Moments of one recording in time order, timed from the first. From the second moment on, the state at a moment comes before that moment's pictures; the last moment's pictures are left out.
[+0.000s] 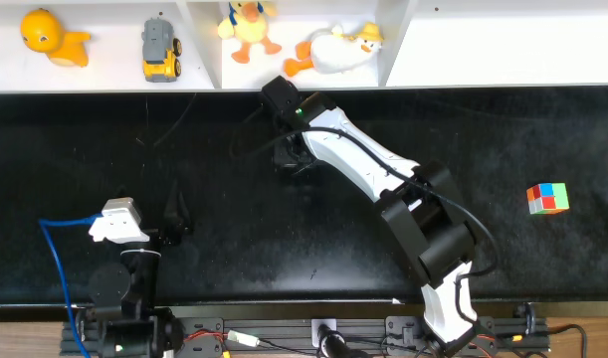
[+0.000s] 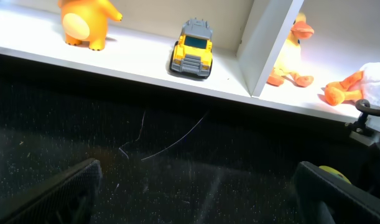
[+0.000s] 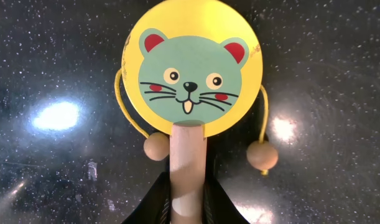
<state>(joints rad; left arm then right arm) 0.08 0.01 0.04 -0.13 0.07 -0.21 0.66 2.11 1.57 -0.87 -0.04 0.65</state>
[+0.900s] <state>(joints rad) 0.08 0.01 0.04 -0.13 0.07 -0.21 0.78 1.43 1.66 -1.62 0.16 0.96</state>
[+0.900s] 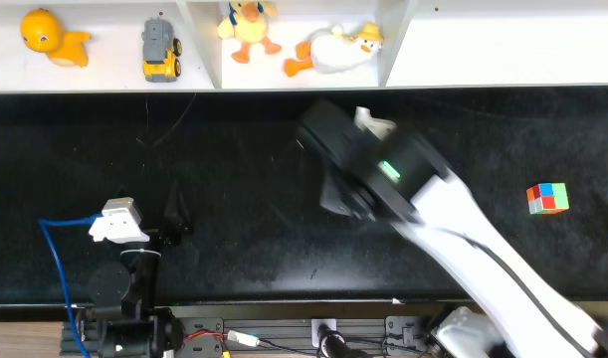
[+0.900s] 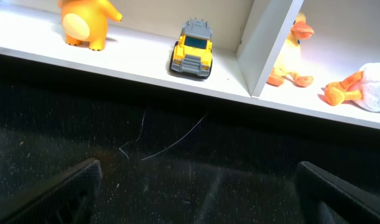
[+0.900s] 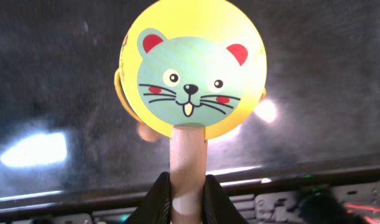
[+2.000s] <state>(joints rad) 0.08 0.01 0.04 -0.13 0.07 -0.21 -0.10 1.32 1.14 -0.73 0.16 0.12</state>
